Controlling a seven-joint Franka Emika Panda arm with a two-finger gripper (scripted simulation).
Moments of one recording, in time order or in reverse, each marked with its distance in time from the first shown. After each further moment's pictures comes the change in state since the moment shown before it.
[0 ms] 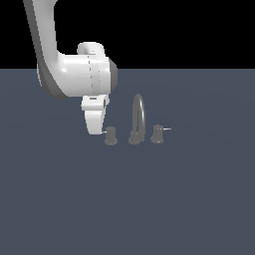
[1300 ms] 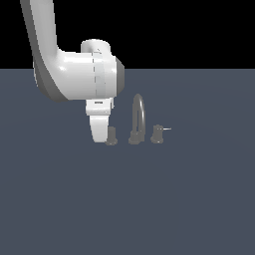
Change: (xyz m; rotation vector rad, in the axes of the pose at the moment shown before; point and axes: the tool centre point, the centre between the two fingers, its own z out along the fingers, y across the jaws) arm 0.016 0.047 0.000 -0.022 -0.015 -0.060
